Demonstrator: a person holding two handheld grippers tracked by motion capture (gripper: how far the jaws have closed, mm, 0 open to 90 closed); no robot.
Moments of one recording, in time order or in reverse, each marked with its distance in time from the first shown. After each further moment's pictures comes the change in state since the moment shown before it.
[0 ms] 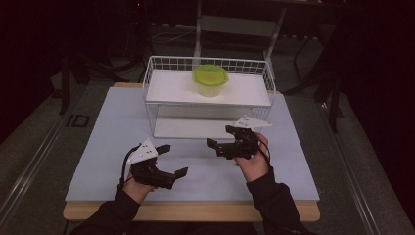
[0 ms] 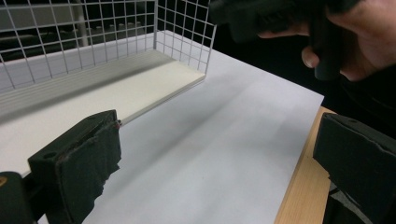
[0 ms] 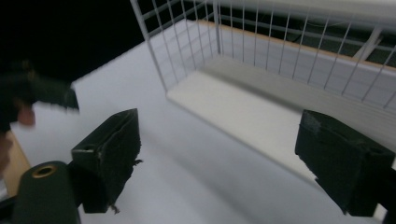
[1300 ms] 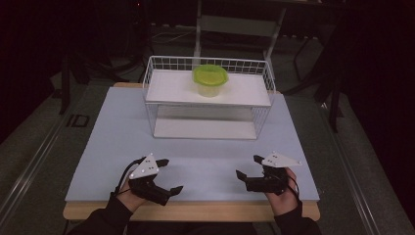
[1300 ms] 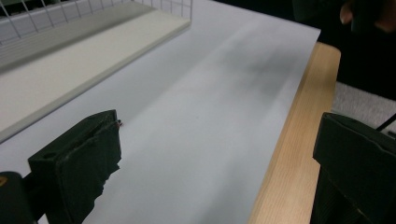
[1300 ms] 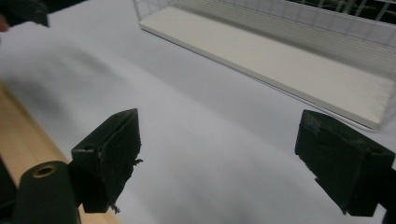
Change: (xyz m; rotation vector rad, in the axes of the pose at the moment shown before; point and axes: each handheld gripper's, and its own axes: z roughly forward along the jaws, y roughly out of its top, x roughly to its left) left arm -0.004 -0.035 -0.003 0.148 -0.047 0.119; right arm -0.021 -0.096 -0.068 0.049 -0.092 -0.061
